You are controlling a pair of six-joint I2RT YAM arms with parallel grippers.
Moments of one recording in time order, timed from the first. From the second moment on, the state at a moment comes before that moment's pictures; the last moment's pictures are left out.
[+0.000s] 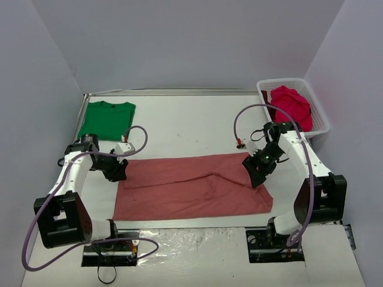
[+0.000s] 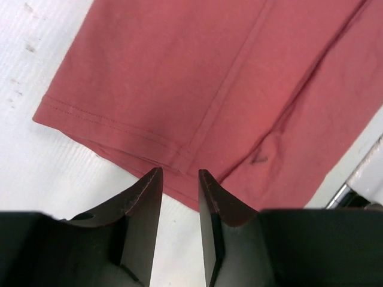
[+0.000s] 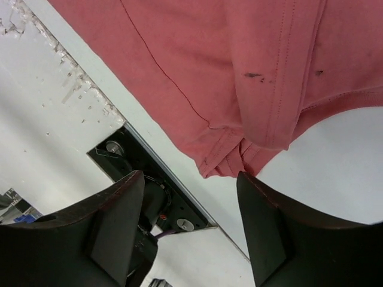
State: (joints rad) left arm 0.18 1.31 0.91 -0.97 0.65 1.02; right arm 0.08 1.47 1.15 -1.36 -0.41 -0.77
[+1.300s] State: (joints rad) left arm 0.18 1.41 1.05 -0.86 0.65 0.61; right arm 0.13 2.16 1.56 -1.32 -0.61 -0.86
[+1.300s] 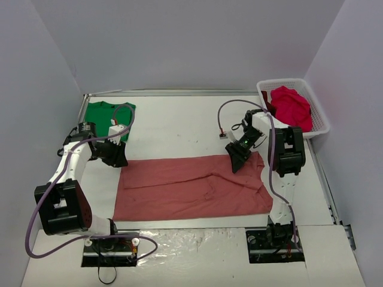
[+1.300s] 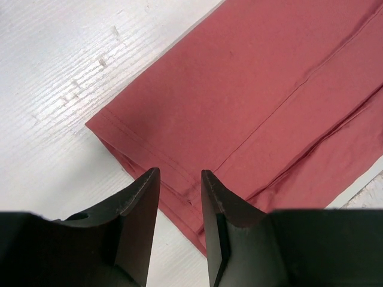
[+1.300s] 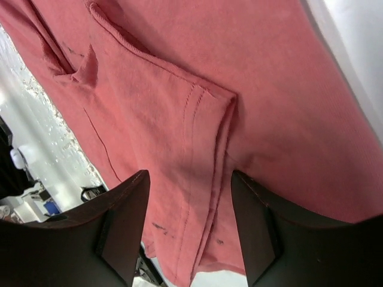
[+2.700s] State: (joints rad) left arm 0.18 1.40 1.04 -0.83 0.65 0.59; right arm 0.41 1.91 1.53 -1.34 -0.54 -0.76
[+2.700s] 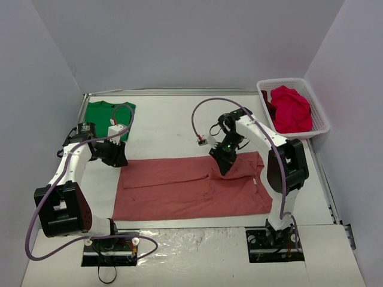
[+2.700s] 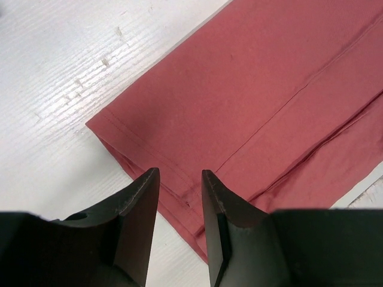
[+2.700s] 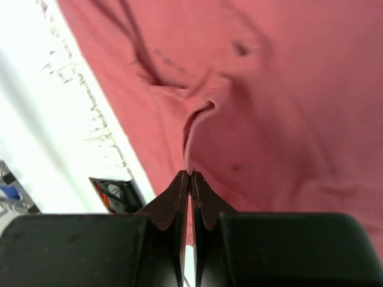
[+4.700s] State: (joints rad) left arm 0.21 1.37 1.00 -0.83 0.65 0.59; right arm 0.47 2.04 1.43 -1.32 -0.41 -0.72
